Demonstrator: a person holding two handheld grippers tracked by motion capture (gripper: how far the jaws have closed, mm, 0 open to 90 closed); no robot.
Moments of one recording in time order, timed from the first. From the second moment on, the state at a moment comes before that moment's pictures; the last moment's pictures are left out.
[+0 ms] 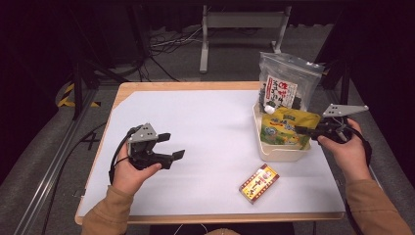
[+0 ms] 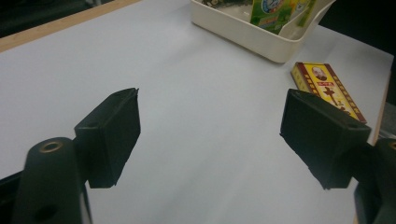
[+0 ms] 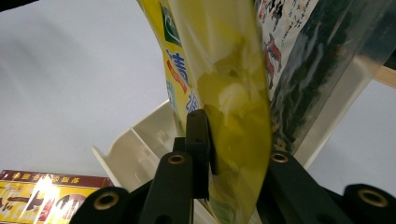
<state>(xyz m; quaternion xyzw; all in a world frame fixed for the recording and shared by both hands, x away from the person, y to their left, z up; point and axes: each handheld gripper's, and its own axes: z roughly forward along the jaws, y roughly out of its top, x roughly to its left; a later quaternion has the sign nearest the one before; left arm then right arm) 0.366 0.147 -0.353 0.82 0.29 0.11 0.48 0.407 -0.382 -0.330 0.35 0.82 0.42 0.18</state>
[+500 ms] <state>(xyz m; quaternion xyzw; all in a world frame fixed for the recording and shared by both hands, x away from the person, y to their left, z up) 0.363 0.105 -0.361 0.84 0.27 0.07 0.47 0.378 -0.401 -0.313 0.37 0.79 0.44 0.21</state>
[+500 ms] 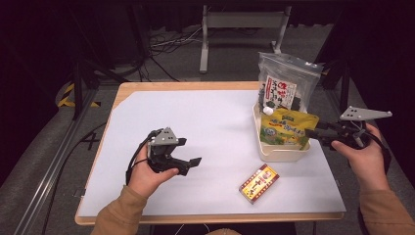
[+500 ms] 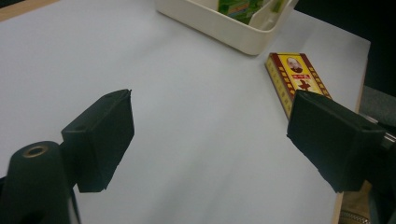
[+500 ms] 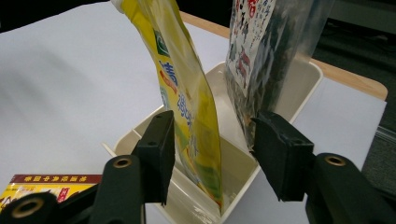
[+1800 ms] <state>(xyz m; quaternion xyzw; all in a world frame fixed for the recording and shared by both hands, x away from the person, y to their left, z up) 0.358 0.001 -0.380 0.88 0.24 -0.02 0.41 0.337 -0.406 -0.337 0.39 0.77 0.47 0.20</state>
